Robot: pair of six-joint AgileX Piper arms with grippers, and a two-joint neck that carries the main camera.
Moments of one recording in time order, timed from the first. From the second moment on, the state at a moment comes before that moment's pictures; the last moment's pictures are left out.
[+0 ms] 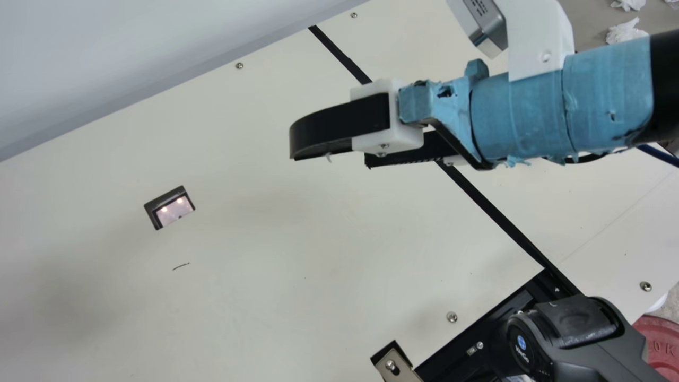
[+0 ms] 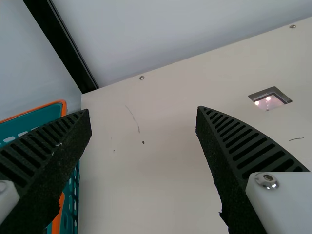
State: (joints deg) left arm -7.5 43.8 -22.4 -21.7 8.7 33.1; right arm -21.4 48.7 -50.8 46.5 70.0 -6.9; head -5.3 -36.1
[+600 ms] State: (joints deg) left arm -7.5 43.8 -22.4 -21.7 8.7 33.1; right arm -21.4 48.7 -50.8 46.5 70.0 -6.9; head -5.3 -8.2
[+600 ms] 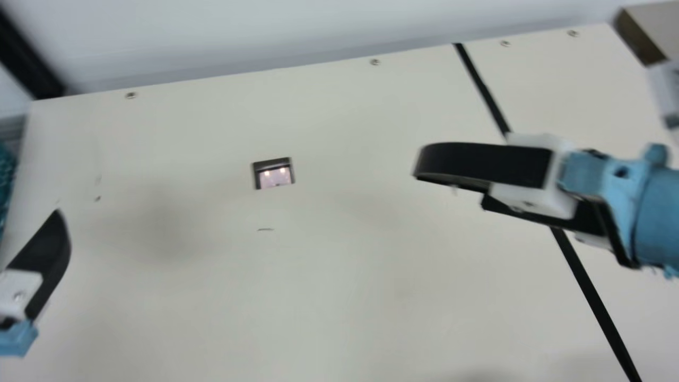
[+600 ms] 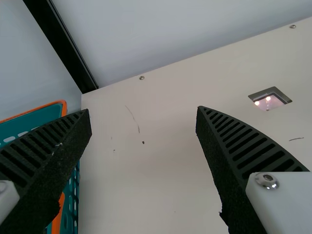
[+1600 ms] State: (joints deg) left arm -7.5 43.8 -22.4 -21.7 8.7 33.1; right arm -21.4 48.7 -50.8 46.5 70.0 -6.9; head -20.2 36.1
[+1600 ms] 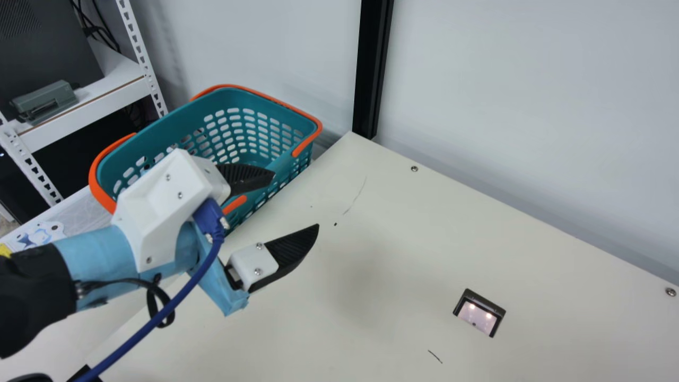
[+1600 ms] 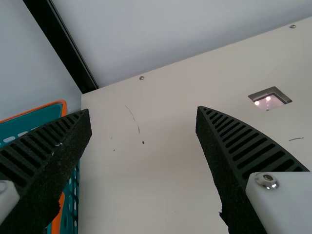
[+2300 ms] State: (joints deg) left arm 10.3 37.6 -27.7 -32.3 23.1 39.5; right arm -21.4 48.7 -50.8 46.5 70.0 -6.9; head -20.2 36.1
